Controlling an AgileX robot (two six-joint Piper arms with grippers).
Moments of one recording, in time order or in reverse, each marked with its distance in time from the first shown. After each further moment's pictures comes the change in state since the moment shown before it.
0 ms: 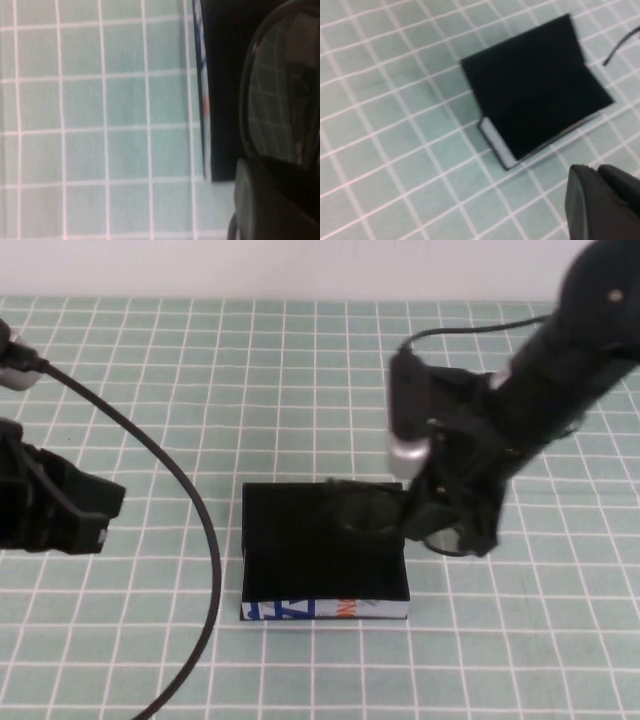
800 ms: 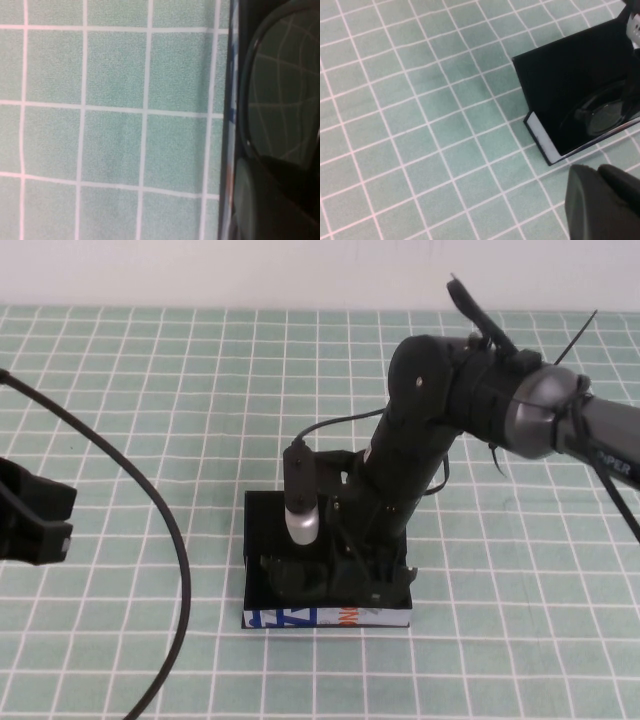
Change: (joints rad) right arm 0.131 0.361 -0.202 -0.033 0.004 0.015; left arm 0.000 -0.062 0.000 0.177 -0.005 -0.127
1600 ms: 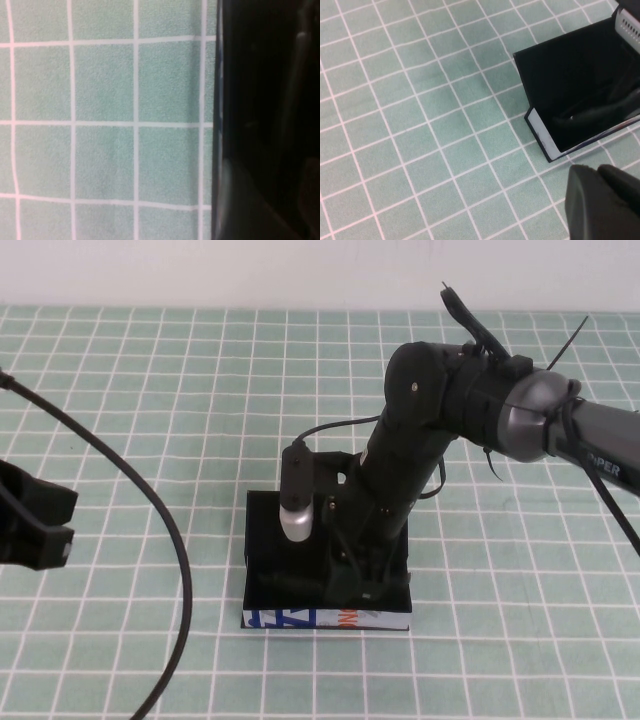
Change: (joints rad) right arm 0.000 0.020 -0.004 0.010 -0.024 0.045; left arm -0.012 0.000 0.000 0.015 0.004 -0.002
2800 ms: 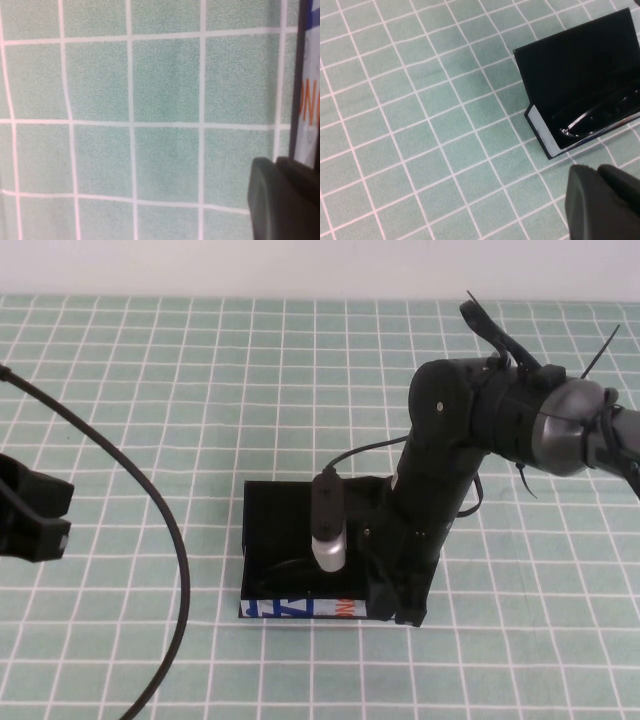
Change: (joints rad) right arm 0.000 -0.101 0.188 -0.077 0.014 0.039; left arm 0.000 0.000 0.000 0.002 0.008 0.000
